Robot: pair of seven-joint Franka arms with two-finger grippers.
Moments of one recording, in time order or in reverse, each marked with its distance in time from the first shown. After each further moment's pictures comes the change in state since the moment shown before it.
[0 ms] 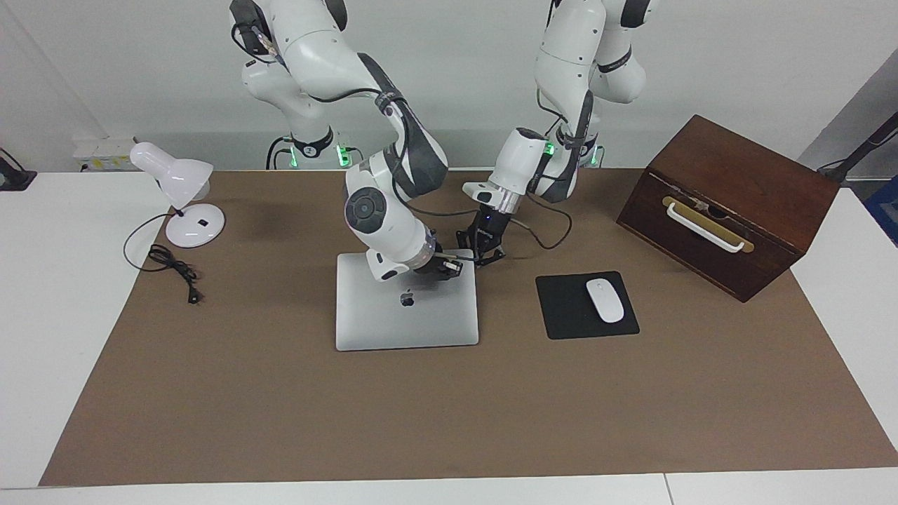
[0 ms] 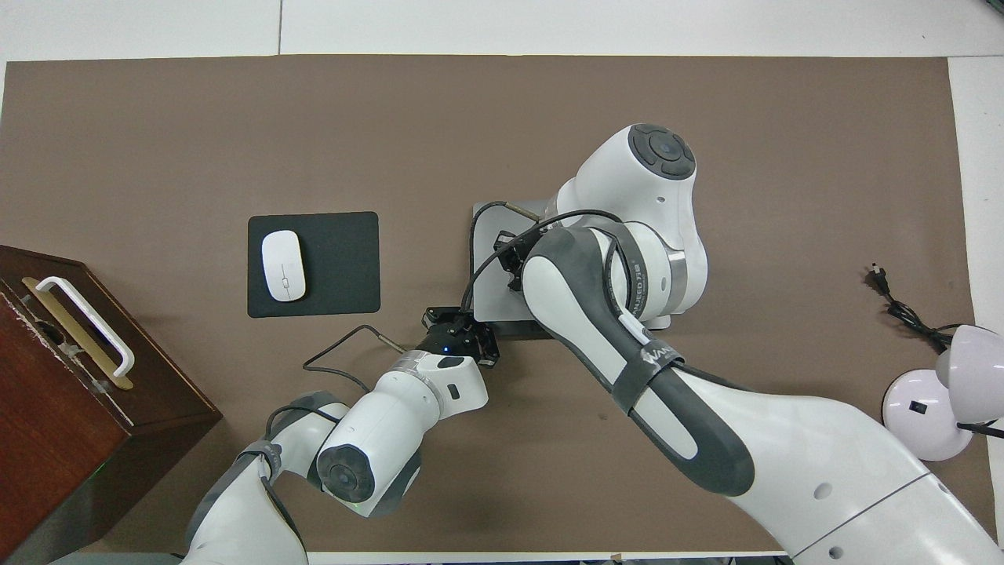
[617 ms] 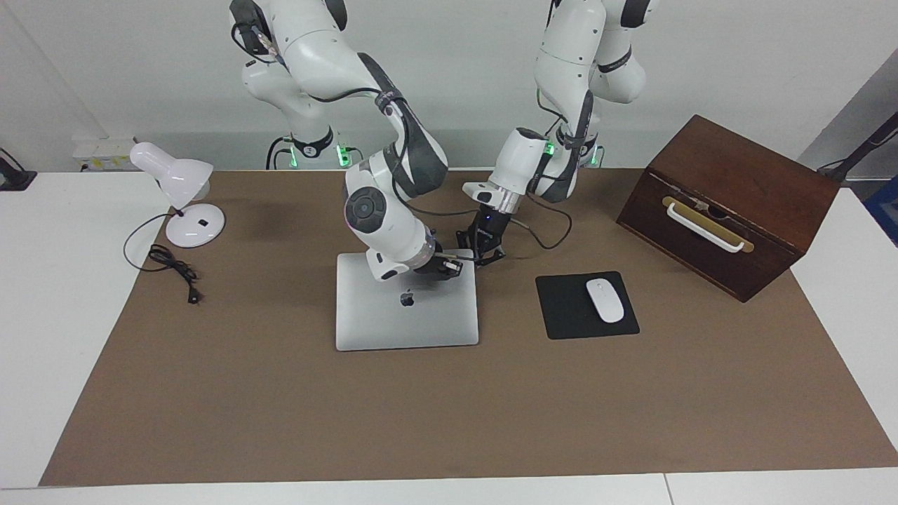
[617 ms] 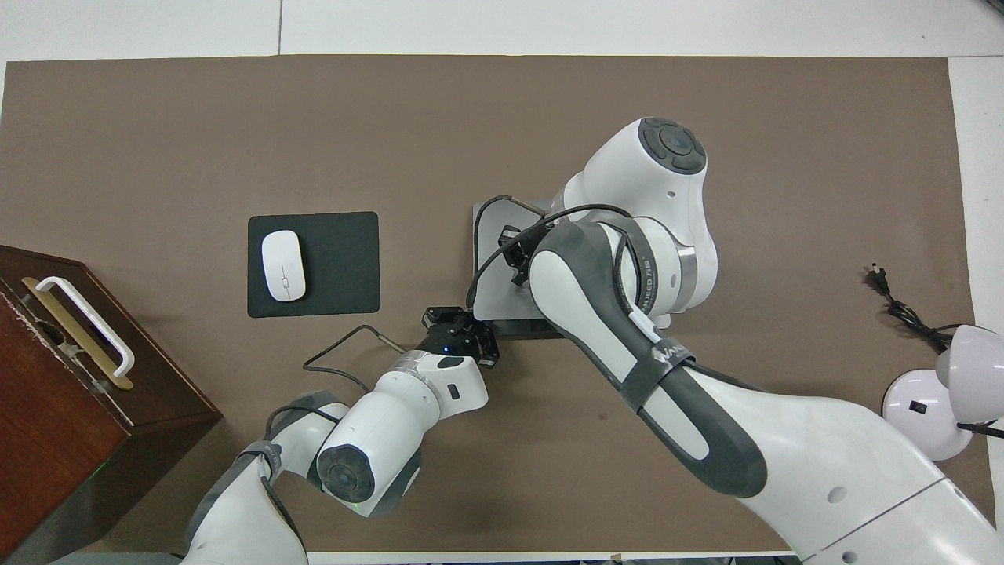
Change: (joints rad) left arm 0.000 0.000 0.000 0.000 0.000 0.000 0.000; right arm -0.011 -0.014 -0.010 0.017 0.000 -0.029 0.004
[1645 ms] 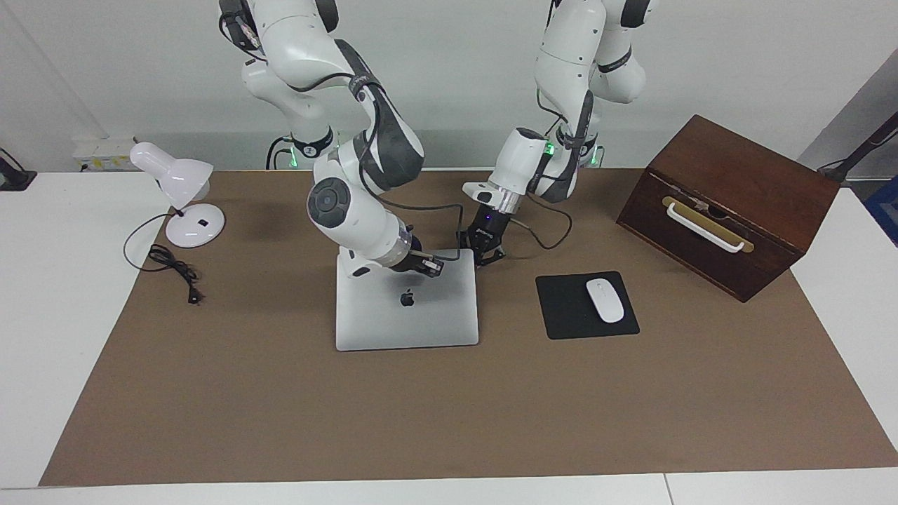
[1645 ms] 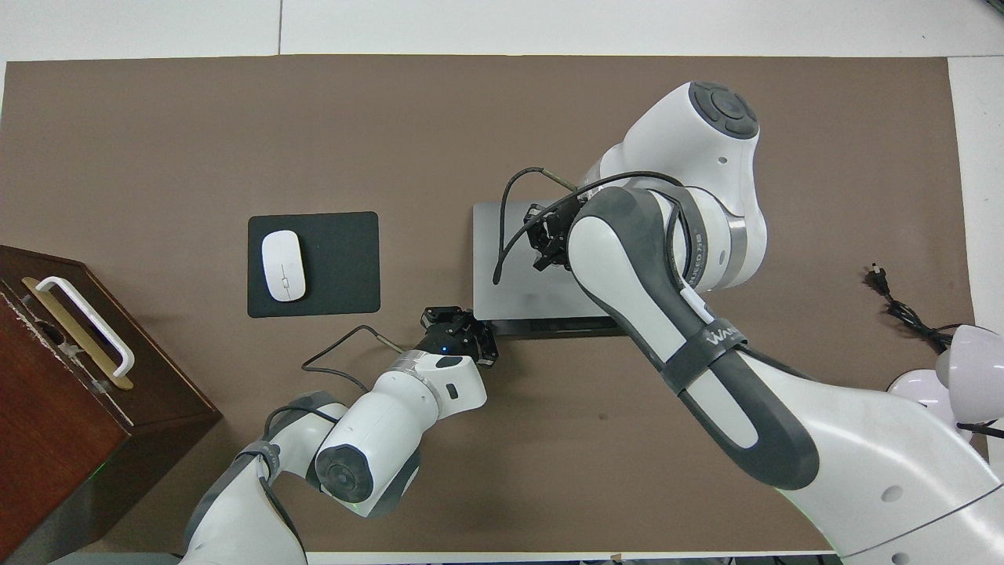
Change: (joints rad) left arm 0.003 -0.006 0.004 -0.007 -0.002 -0.001 -0.004; right arm -0.047 -0.014 -0.002 0.037 0.000 -0.071 0.033
